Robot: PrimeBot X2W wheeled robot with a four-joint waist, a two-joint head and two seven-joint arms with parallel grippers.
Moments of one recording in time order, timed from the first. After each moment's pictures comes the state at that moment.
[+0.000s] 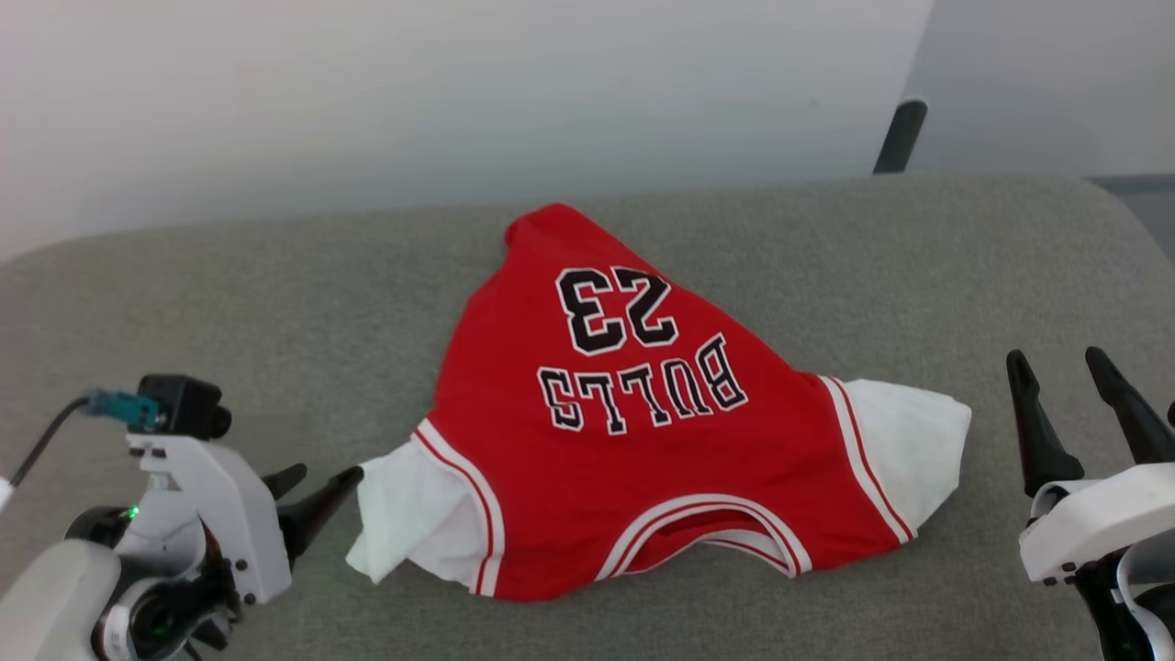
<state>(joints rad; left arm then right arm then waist) -0.30 0.68 -0.37 0.13 -1.04 -0.04 0.51 -0.12 -0.12 -0.12 -0.13 0.22 0.13 0.22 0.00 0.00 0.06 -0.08</state>
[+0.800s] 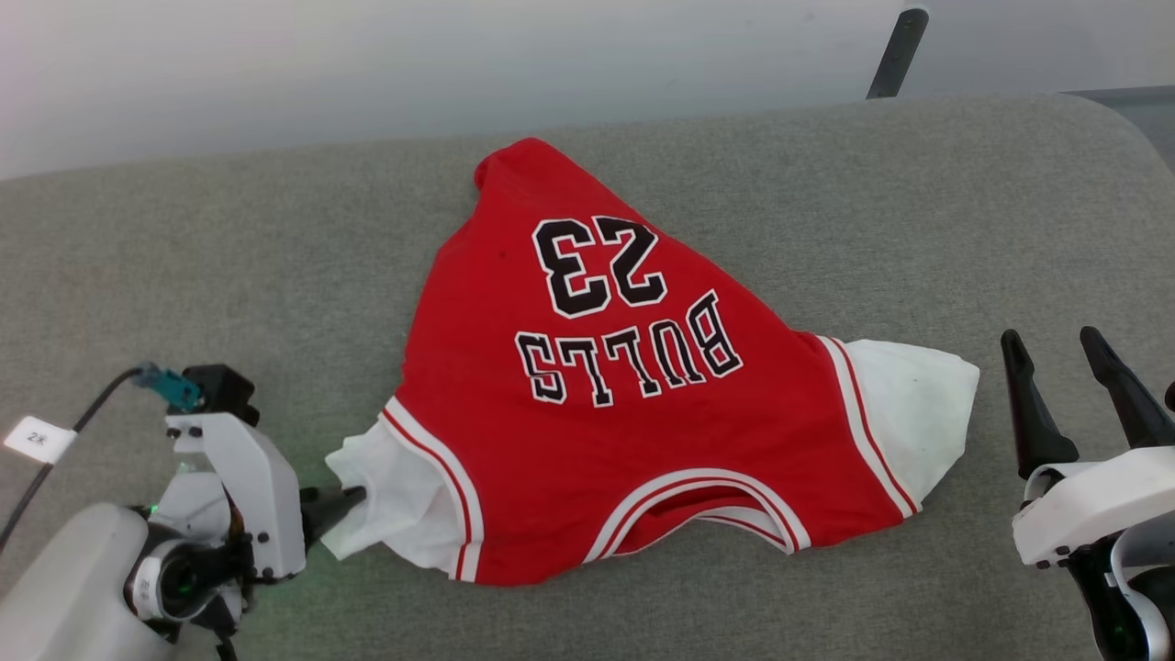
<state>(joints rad) -0.44 0.63 -0.46 0.34 -1.05 -0.03 0.67 -0.16 -0.11 -0.11 -0.13 0.22 0.13 0.21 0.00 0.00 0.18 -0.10</state>
